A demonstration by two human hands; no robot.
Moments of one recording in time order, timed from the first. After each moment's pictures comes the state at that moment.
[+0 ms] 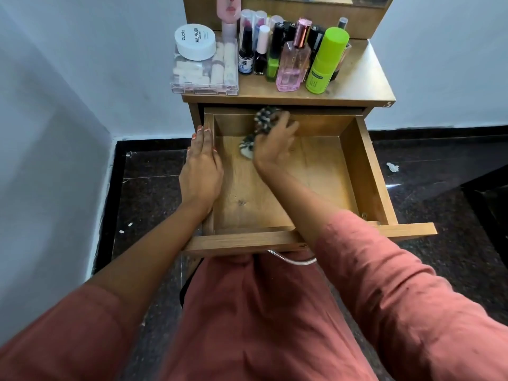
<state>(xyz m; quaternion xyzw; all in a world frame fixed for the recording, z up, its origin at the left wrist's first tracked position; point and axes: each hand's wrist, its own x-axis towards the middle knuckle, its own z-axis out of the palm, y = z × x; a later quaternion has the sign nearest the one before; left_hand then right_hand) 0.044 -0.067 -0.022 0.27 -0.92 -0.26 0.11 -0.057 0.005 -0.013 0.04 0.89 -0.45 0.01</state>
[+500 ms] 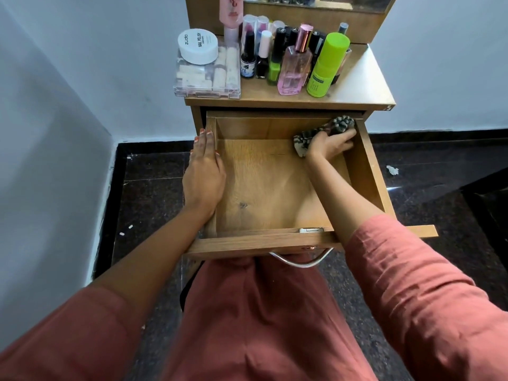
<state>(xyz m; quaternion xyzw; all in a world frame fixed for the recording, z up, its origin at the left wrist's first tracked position) 0.044 -0.066 -0.025 0.26 -0.92 -0.27 0.12 -0.103 0.069 -0.008 0.26 0.73 -0.62 -0.08</state>
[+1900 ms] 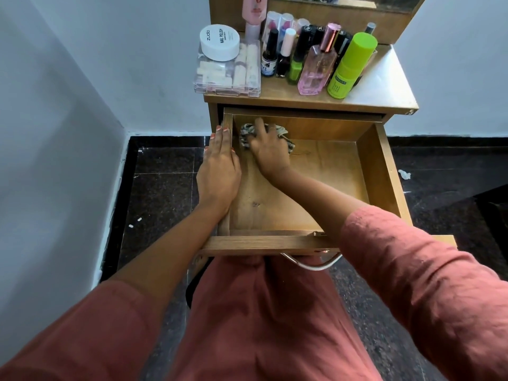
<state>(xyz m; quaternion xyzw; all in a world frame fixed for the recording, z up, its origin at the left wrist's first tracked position) 0.044 -0.069 -0.024 0.26 -0.92 -0.25 0.12 -0.054 0.000 -0.027 -0.39 0.92 0.04 -0.03</state>
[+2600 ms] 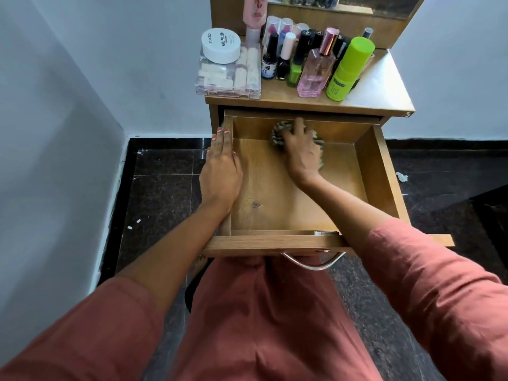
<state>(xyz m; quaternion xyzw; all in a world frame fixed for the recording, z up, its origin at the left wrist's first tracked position) 0.044 -0.066 -0.022 0.27 -0.92 -0.27 0.12 -0.068 0.045 -0.018 -0.26 0.96 -0.07 -0.02</state>
